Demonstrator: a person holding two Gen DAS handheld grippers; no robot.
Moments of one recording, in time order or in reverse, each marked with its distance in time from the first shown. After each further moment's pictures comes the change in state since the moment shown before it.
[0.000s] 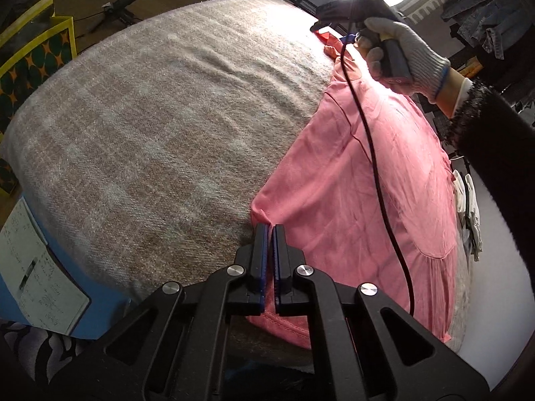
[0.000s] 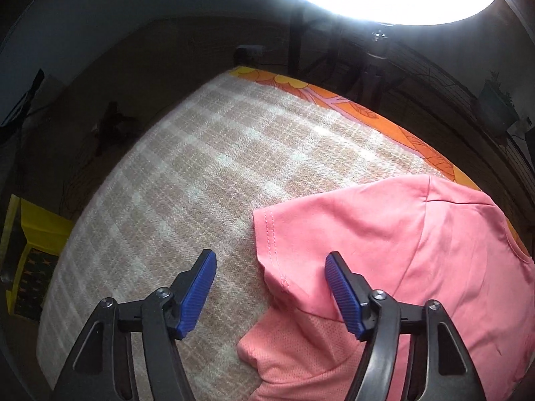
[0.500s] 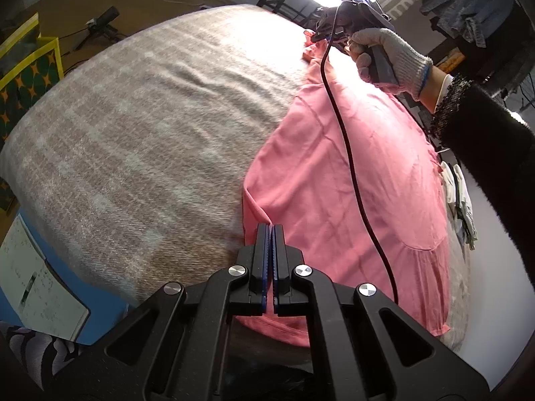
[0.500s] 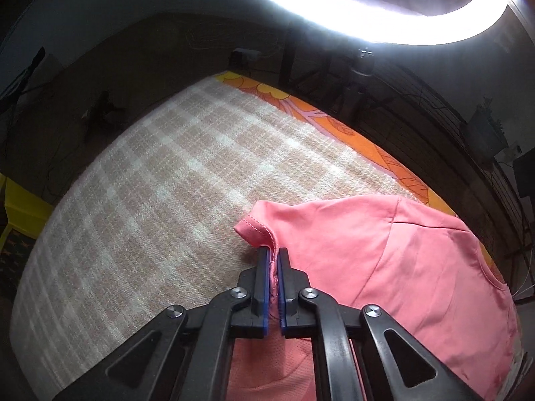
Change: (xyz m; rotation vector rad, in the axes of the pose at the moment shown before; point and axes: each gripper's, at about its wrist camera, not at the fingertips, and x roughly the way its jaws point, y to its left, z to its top) left arm -0.014 -0.021 -0.006 0.077 -0.033 -0.034; right arm -0.018 -0.024 0.001 -0.071 -0.046 -0.071
